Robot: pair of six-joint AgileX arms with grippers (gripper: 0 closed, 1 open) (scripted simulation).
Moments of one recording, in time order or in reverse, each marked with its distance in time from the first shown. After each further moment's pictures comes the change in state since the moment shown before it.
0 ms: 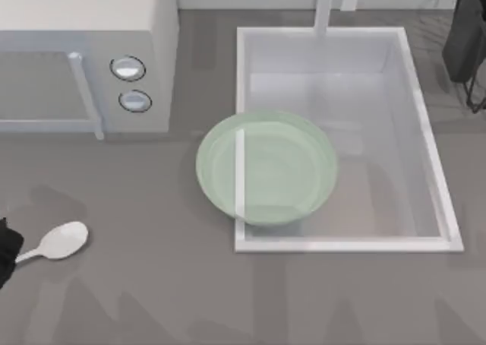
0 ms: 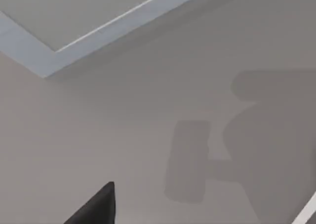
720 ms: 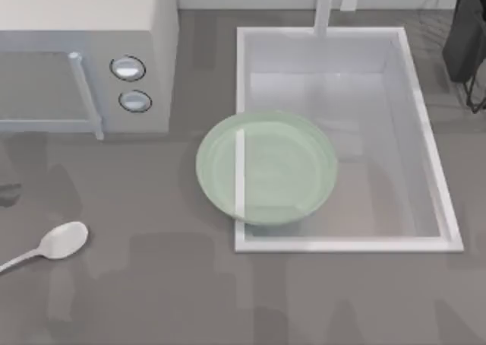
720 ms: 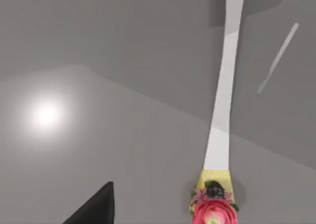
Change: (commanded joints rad) left arm 0.069 0.839 0.538 -0.555 -0.003 0.637; right arm 0.000 0.000 0.000 0.000 0.000 0.000
